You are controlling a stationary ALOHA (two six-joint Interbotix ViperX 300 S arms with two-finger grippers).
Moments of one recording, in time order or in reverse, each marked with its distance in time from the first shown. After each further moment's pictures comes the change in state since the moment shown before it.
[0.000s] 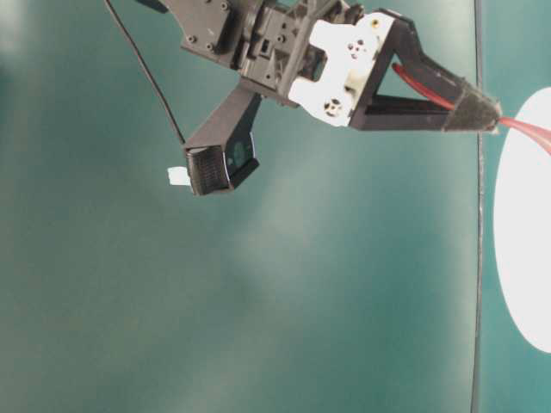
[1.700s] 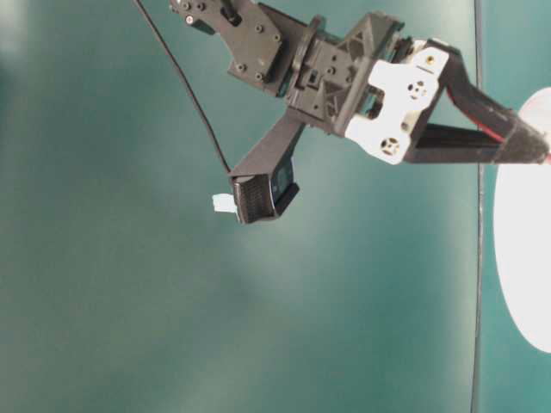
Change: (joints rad) left arm 0.000 0.000 0.000 0.002 0.000 -0.002; right arm 0.000 0.095 -0.002 -0.005 -0.173 -0.002
